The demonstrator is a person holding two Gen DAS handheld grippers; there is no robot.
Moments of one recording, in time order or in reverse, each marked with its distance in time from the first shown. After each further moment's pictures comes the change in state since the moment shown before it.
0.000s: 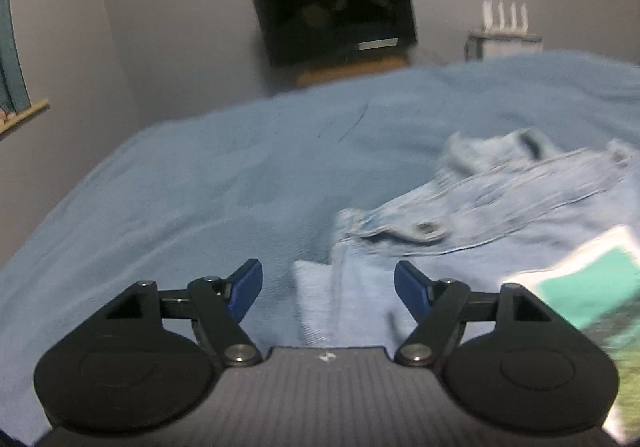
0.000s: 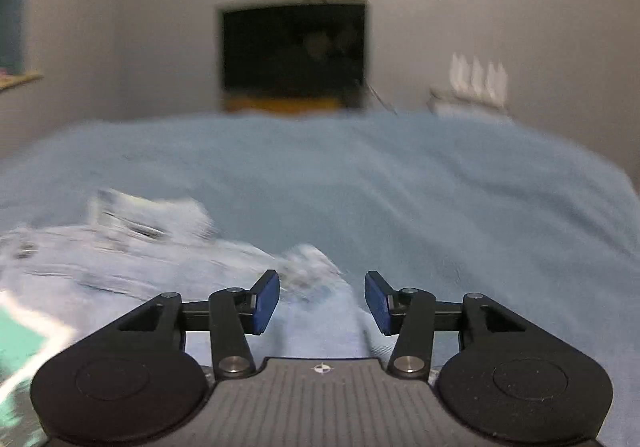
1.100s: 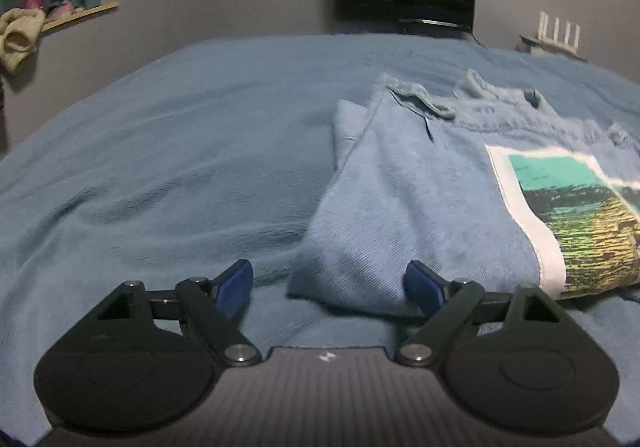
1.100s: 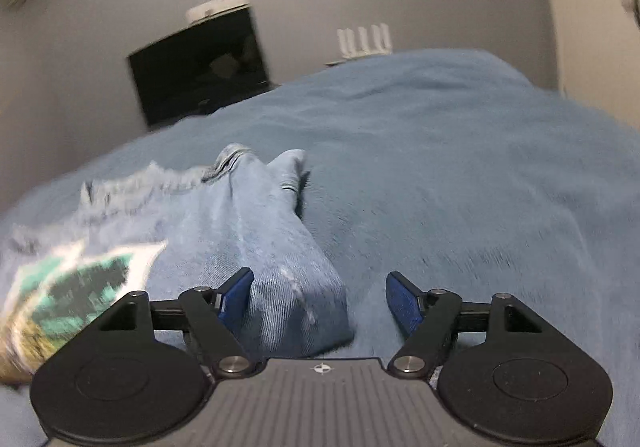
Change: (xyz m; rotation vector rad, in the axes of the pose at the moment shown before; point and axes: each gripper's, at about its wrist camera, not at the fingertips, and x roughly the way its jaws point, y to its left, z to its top) left arm -0.110 0.009 -0.122 -0.256 0.123 0.089; right arm -0.136 -0.039 -0.151 0.484 0.007 -0.221
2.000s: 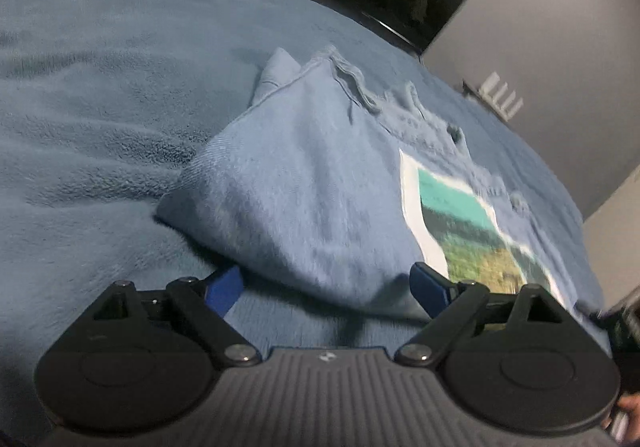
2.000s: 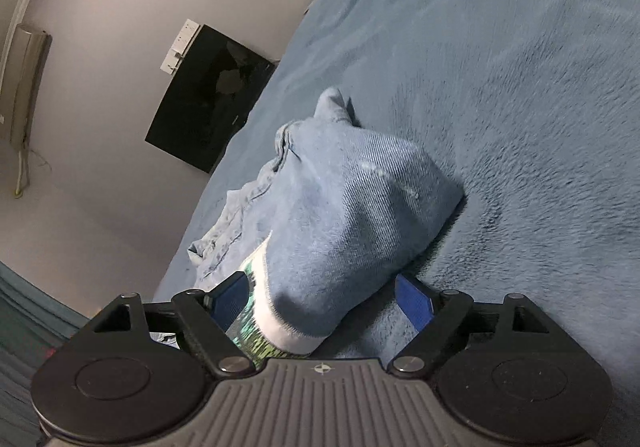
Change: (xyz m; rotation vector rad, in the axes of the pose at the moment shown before) left arm 0.034 0.008 -0.011 -0.407 0.109 -0.430; right arm 0.028 -0.001 -0.028 0.554 0.184 0.314
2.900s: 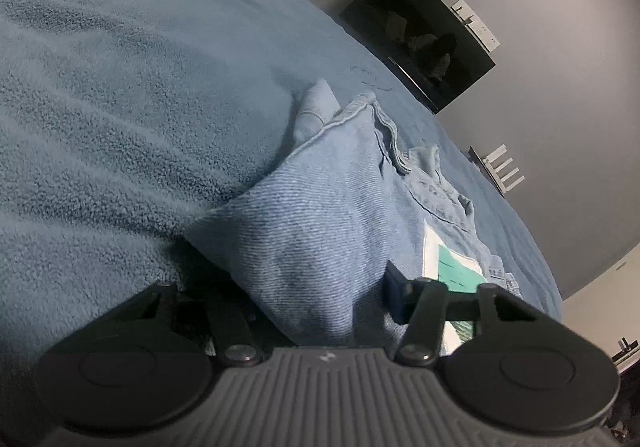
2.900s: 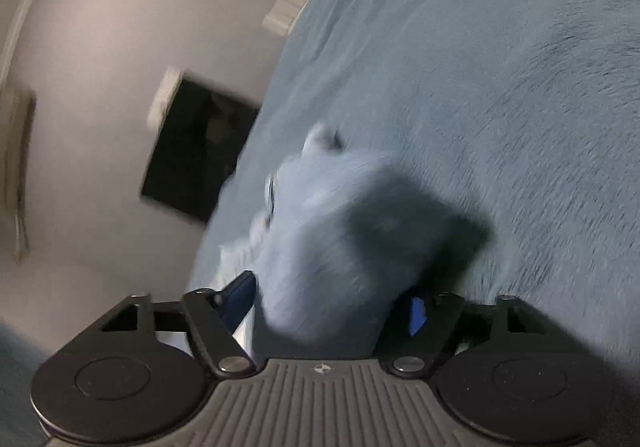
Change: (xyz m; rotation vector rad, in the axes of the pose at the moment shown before) left arm 0.026 0.027 0.019 -0.197 -0.101 -0.046; right arm 0.046 -0.011 0.028 0.163 -0.199 0.003
